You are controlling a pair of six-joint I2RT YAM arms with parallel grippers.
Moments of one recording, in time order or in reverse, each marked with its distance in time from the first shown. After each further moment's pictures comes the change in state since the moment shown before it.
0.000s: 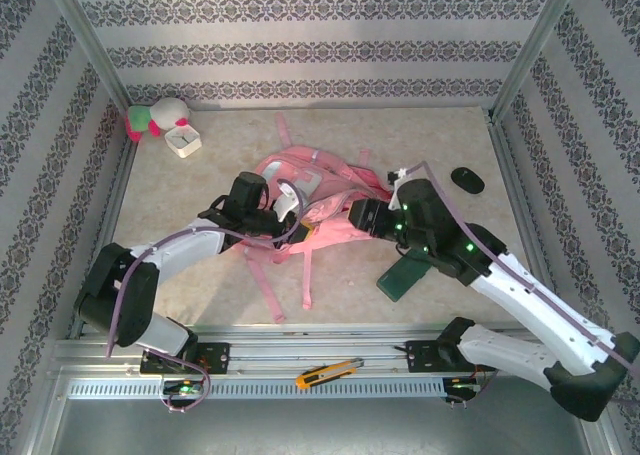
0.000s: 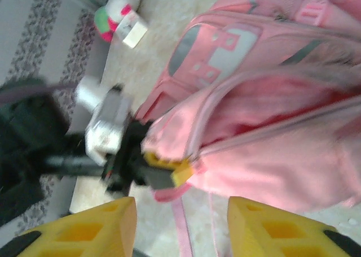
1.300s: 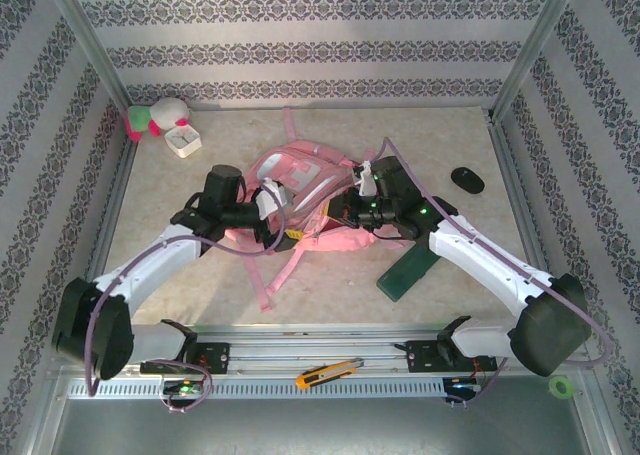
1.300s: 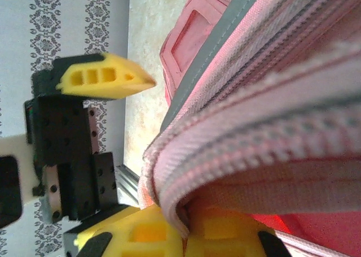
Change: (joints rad) left arm 0.075 -0.230 -0.005 -0.118 -0.017 0.376; right arm -0.192 0.325 -0.021 0.269 -0.525 0.084
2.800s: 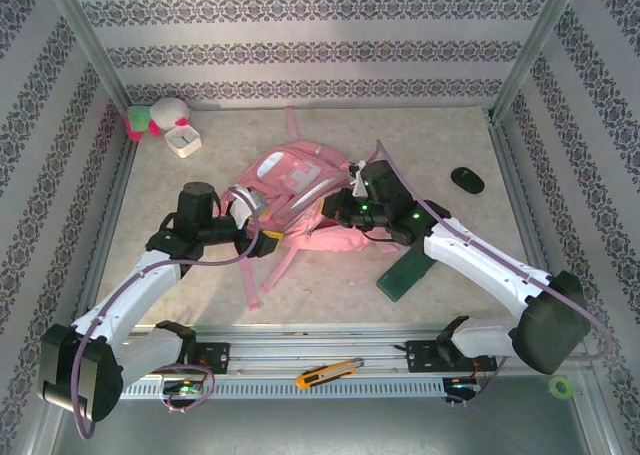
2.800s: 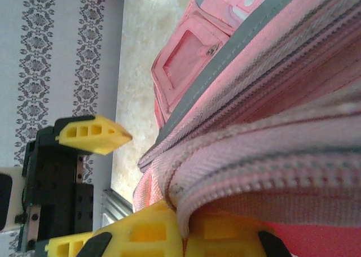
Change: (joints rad) left arm 0.114 -0.181 -0.133 -0.057 -0.016 -0.180; right arm 0.065 0.003 0.004 0.036 0.158 0.023
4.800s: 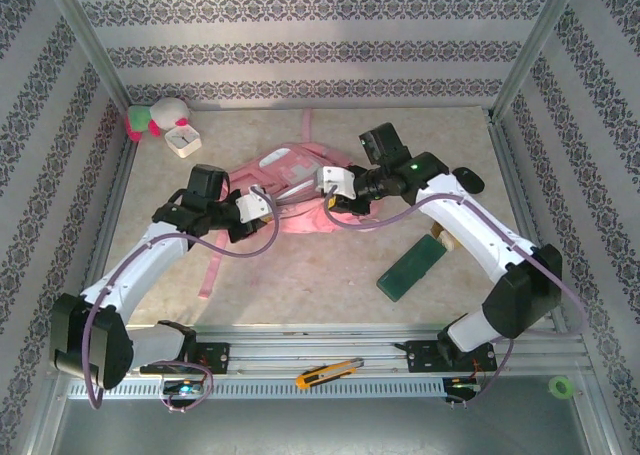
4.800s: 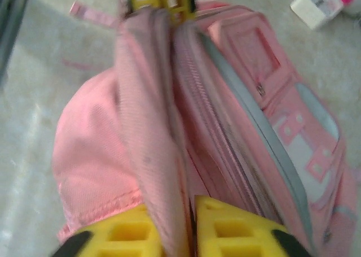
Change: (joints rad) left arm 0.002 0.141 0.177 -0.269 -0.166 0.454; right arm -0.118 0.210 0.388 -0.478 -0.214 -1.857
